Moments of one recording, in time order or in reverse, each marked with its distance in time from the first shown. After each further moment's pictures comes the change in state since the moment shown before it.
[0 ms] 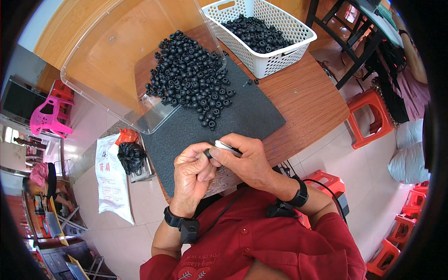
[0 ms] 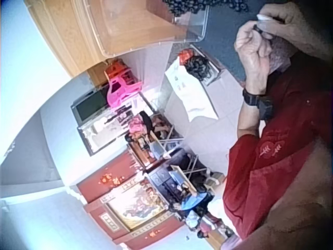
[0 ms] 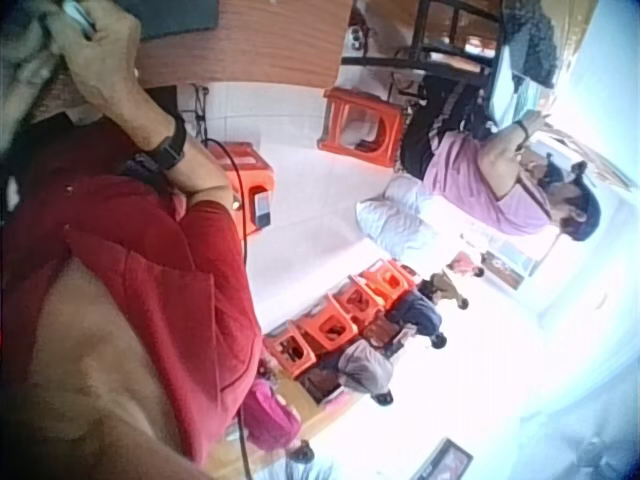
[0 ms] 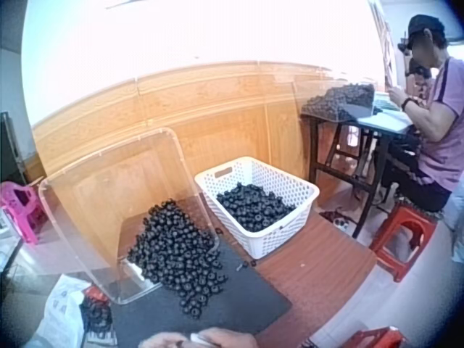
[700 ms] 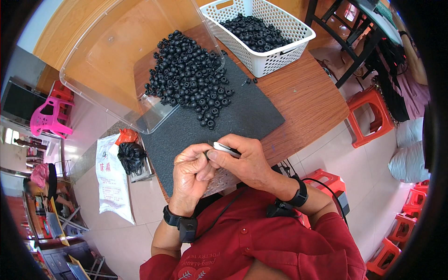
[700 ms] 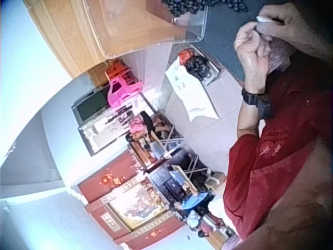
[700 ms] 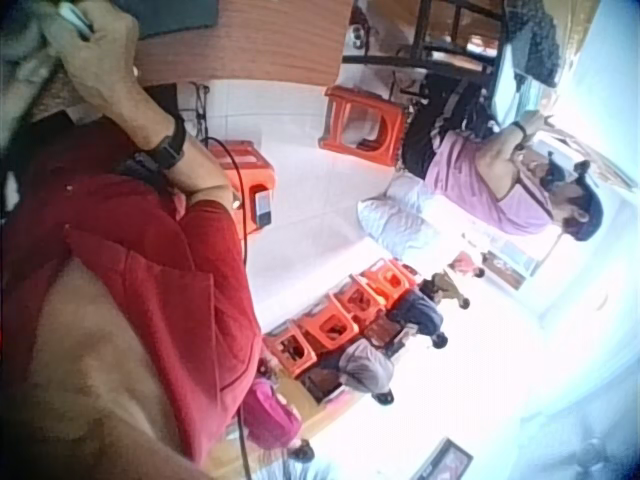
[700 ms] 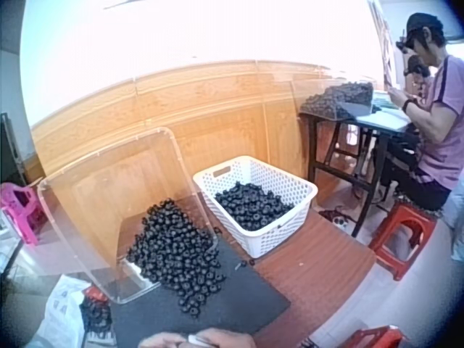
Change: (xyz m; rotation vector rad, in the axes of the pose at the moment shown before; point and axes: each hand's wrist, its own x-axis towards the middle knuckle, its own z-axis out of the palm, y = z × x) left_hand -0.001 0.001 -0.002 -0.017 -0.002 -0.037; right_hand -0.003 0.000 -0.001 -0.007 -0.026 0.024
